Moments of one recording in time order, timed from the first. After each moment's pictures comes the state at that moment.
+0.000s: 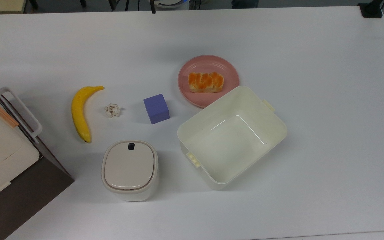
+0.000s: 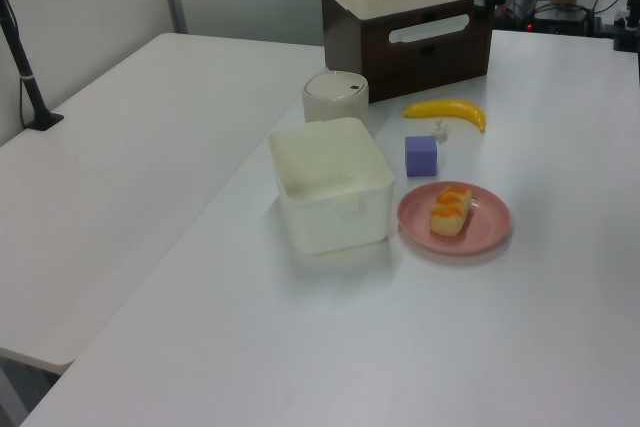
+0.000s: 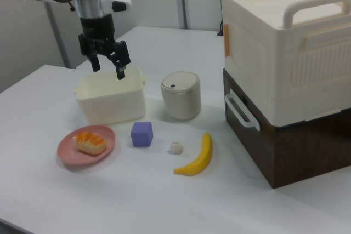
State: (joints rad) arm -0.13 -0.02 0.06 -1.61 0.03 1.59 0.01
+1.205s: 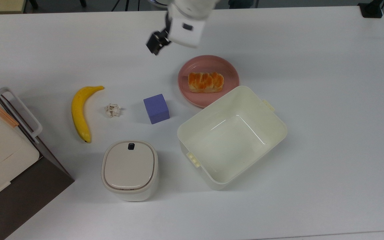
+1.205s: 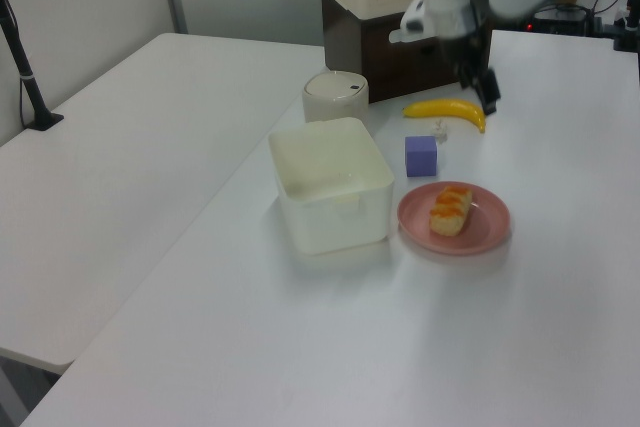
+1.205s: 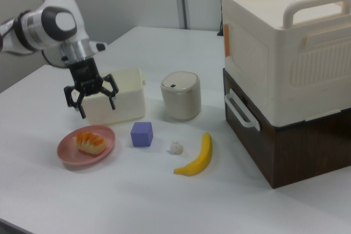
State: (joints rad) arm 0.13 0.16 0.08 -1.74 -0.29 1.63 -0.40
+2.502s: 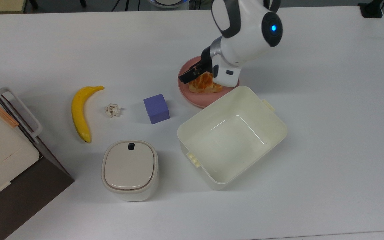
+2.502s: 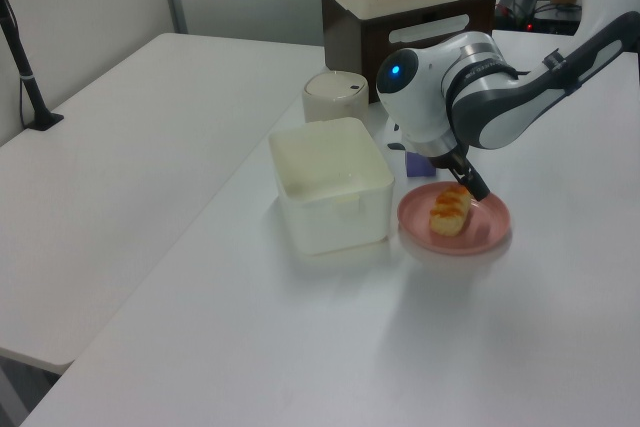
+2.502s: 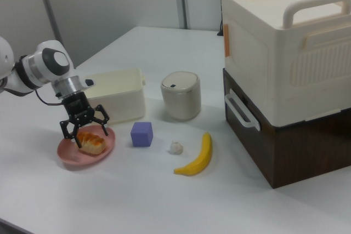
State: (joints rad) arm 0.27 0.38 0.12 -1.77 -0.45 1.70 -0.25
